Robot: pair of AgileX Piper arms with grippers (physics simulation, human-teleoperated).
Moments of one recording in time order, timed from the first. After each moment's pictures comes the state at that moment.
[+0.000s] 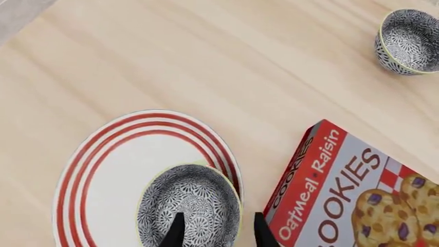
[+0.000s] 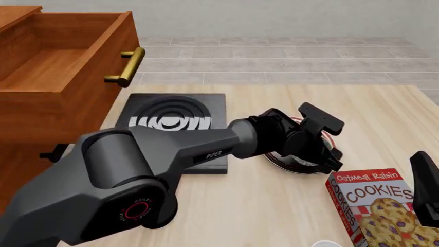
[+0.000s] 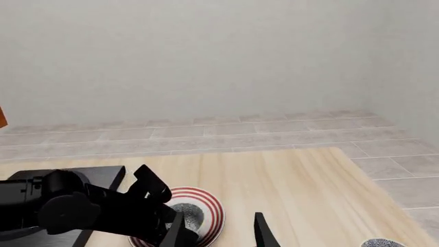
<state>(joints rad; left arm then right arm) -0.99 2.41 -1.97 0.40 -0.08 -0.04 0.00 -0.03 -0.01 0.04</state>
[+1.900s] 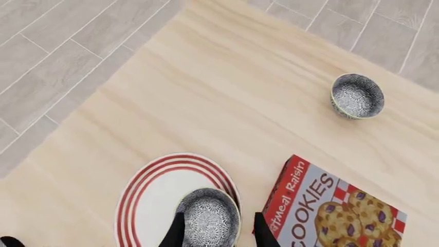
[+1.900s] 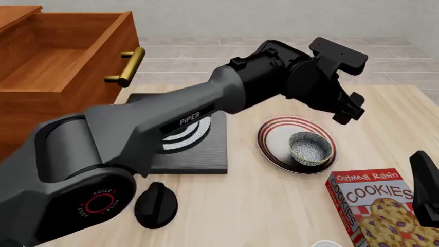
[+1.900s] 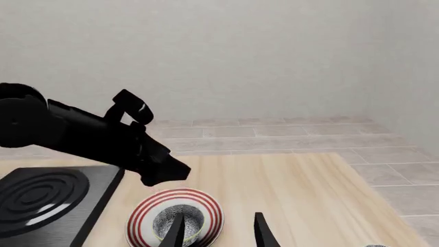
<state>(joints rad) -0.98 2.27 -2.19 0.63 -0.01 -0.03 0.00 -0.03 -0.02 0.01</state>
